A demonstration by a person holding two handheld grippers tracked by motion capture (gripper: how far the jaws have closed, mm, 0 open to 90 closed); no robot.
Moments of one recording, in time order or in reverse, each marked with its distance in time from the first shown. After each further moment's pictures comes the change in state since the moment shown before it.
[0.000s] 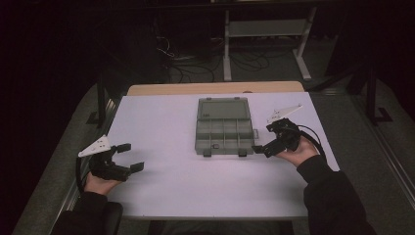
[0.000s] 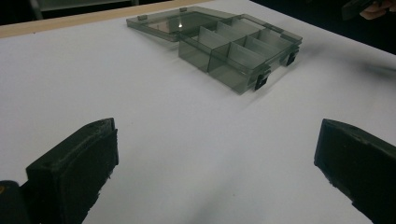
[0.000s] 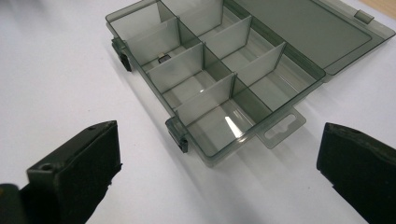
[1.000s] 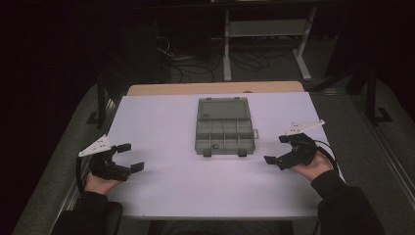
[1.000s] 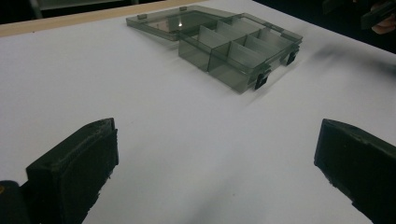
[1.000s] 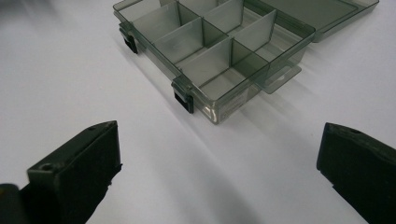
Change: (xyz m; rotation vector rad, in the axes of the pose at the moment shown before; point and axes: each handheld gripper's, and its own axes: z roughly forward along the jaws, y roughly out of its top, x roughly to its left) left arm 0.000 0.000 0.001 0.008 0.001 0.003; right arm 0.003 -0.051 -0.021 -0.082 0.004 0.073
